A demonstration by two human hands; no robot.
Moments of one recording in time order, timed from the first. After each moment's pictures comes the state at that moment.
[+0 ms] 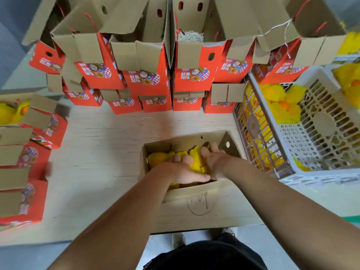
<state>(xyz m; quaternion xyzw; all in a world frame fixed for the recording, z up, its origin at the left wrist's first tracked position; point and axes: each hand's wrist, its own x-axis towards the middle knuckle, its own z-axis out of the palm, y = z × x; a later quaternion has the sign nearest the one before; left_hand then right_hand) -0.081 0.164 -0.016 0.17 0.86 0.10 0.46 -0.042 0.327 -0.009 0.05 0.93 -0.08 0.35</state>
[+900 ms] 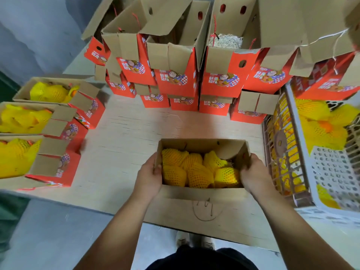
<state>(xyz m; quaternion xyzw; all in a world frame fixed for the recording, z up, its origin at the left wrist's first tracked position) -0.031 0.080 -0.037 -0.07 0.88 0.47 0.08 -0.017 0.378 -0.024 0.27 0.90 -0.34 0.09</state>
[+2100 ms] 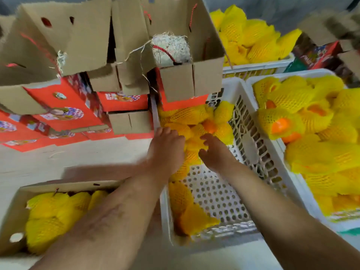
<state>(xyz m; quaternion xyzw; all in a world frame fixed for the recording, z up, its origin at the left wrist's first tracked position) -0.141 0.534 -0.017 0.37 0.93 -0.03 0.00 -0.064 0.700 -0.052 0.21 0.90 -0.37 0.07</state>
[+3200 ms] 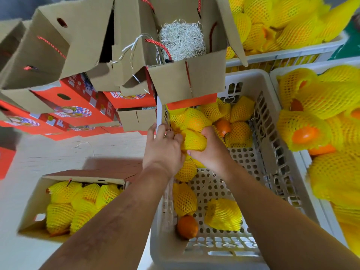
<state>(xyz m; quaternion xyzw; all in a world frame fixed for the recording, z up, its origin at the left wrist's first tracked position) -0.136 0.542 -0.011 0.27 0.95 -0.18 0.03 -0.107 0.704 -0.103 0.15 0.85 -0.49 0.06</state>
